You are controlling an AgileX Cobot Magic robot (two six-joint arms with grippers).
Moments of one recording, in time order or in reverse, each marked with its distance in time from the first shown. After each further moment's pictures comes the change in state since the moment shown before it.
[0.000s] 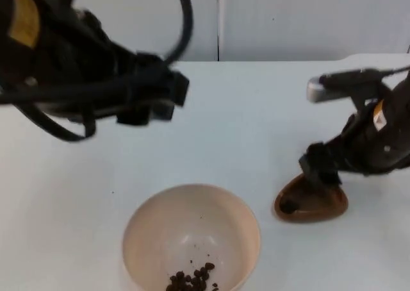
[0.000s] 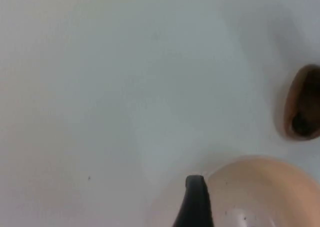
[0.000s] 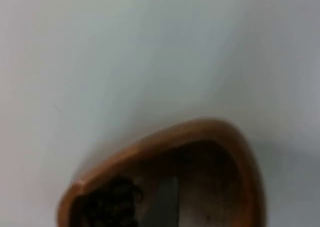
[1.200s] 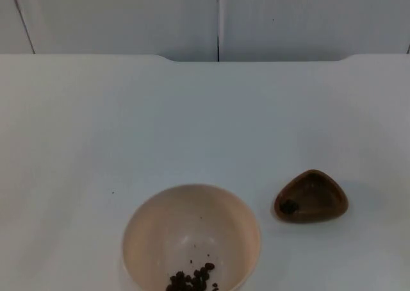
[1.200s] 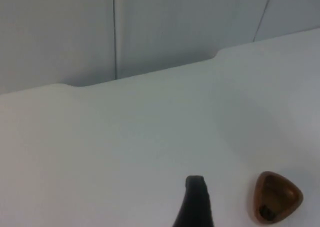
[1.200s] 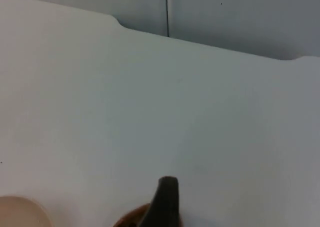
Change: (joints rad) right arm 0.006 -0.948 0.136 0.002 0.261 -0.085; left arm 0.000 -0.459 0.000 0.038 0.100 0.064
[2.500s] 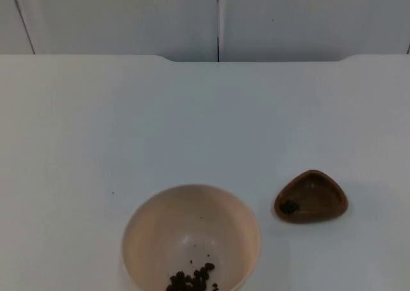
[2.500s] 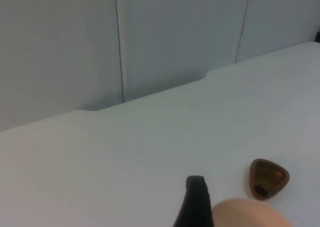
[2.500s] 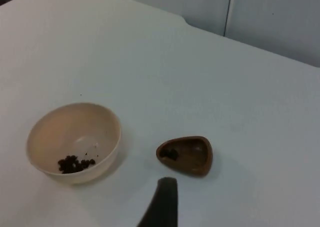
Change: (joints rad) right arm 0.000 -0.736 0.175 0.324 0.435 -0.418; left arm 0.000 -0.518 0.000 -0.179 0.360 0.314
